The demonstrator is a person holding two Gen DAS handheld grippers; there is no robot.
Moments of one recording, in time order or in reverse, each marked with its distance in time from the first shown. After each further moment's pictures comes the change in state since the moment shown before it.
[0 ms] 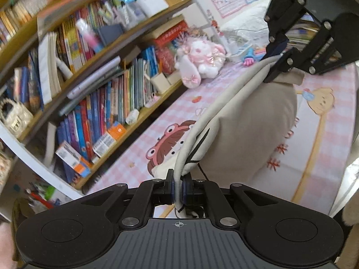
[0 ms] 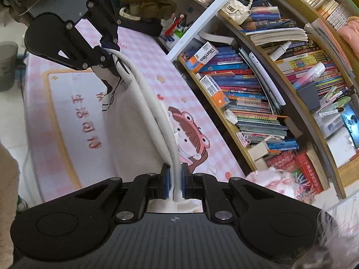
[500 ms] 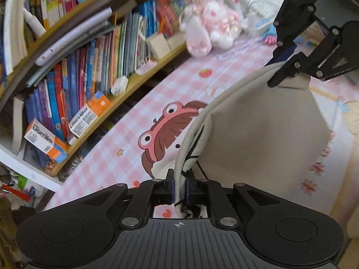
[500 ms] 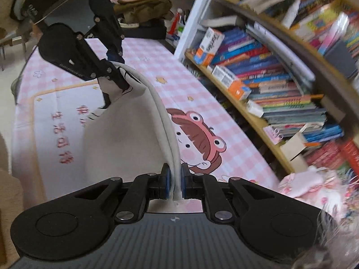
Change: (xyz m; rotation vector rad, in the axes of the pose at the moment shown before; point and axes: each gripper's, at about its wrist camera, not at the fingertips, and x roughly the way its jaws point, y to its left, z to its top) left arm 0.120 0.053 0.040 -0.052 0.241 -0.106; right arm 0.108 -0.111 -0.010 0.161 -0.027 0.291
